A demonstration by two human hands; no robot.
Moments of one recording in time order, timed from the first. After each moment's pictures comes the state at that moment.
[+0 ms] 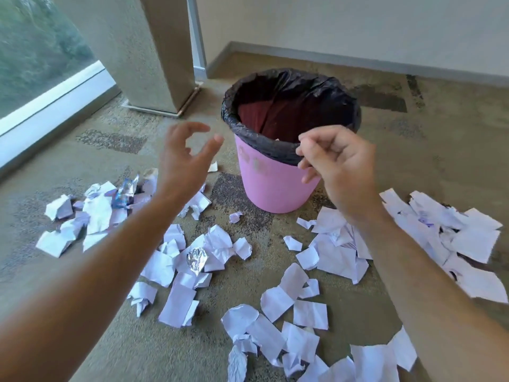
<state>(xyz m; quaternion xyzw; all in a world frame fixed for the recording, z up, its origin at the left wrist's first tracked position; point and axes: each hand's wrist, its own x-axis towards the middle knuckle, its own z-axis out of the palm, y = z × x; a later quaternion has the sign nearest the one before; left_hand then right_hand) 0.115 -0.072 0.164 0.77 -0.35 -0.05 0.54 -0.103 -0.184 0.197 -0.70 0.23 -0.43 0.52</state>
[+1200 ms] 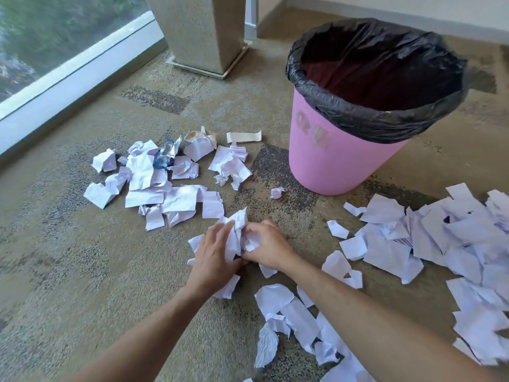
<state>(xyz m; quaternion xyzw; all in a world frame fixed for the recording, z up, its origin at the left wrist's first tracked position) 0.068 0.078 -0.043 0.88 -0.37 -0.18 0.24 -0.014 -0.068 -0.015 -0.85 0.27 0.07 0.45</state>
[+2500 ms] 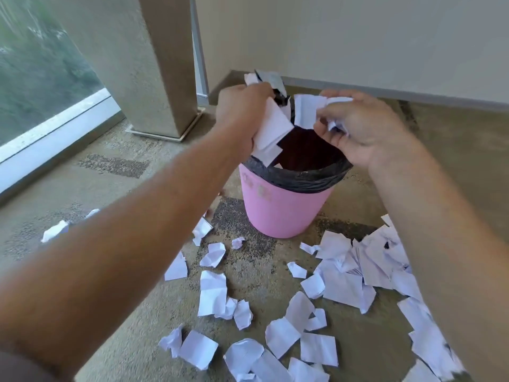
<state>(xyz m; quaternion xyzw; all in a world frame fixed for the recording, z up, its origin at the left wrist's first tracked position) 0.077 -0.164 0.282 0.66 -0.19 -0.29 0.67 -0.057 -0.245 0.277 -0.51 0.37 -0.36 0.69</state>
